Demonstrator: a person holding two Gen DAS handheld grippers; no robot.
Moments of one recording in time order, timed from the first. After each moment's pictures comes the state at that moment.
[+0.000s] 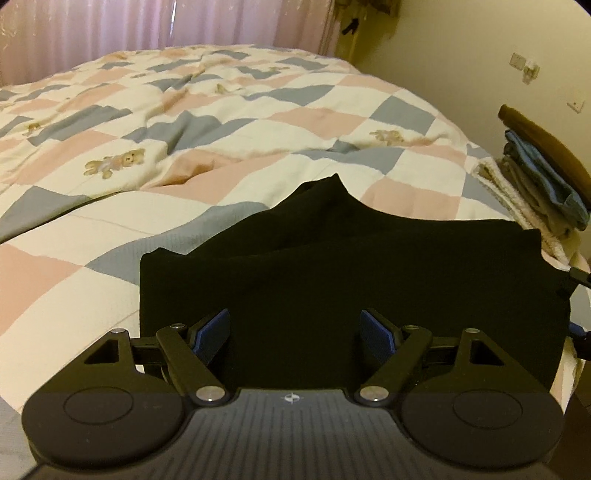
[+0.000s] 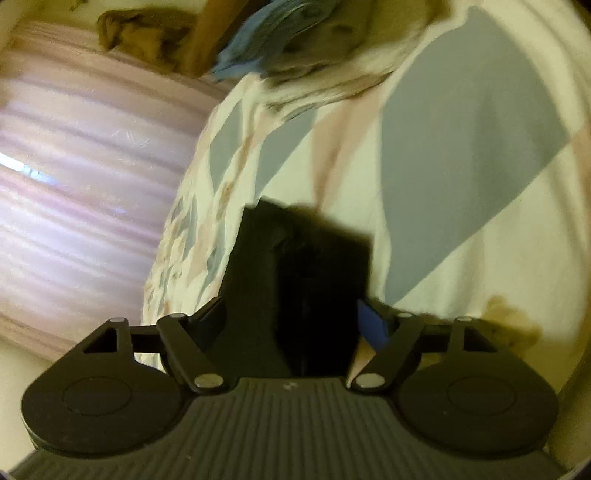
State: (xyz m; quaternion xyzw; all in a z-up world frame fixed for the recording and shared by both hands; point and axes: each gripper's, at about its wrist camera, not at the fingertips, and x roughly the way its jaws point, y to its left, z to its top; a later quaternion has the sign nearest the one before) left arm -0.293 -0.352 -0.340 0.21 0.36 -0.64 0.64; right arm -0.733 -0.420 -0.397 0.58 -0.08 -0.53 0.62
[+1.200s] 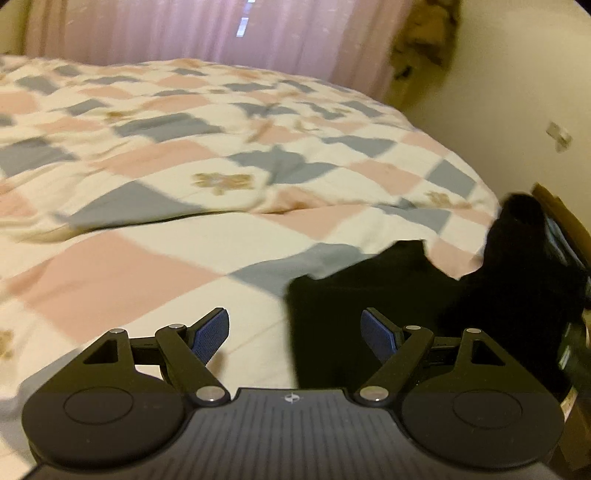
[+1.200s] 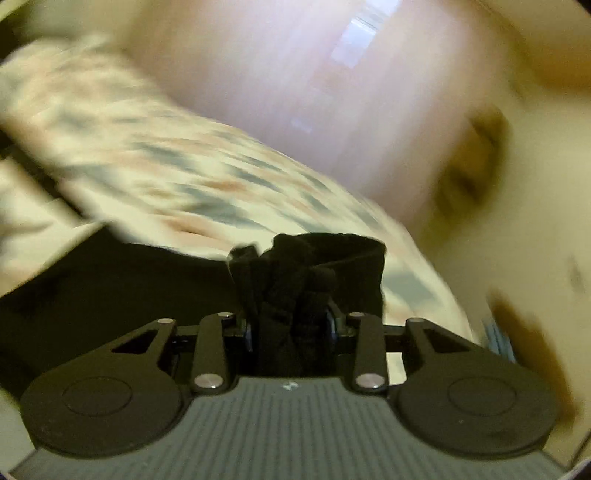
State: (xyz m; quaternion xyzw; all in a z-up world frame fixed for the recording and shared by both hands) left arm -0.192 -0.292 -0.304 0.13 0.39 -0.59 0.69; right arm -0.413 -0.336 -0.318 -0.14 0.33 -0.47 0.81
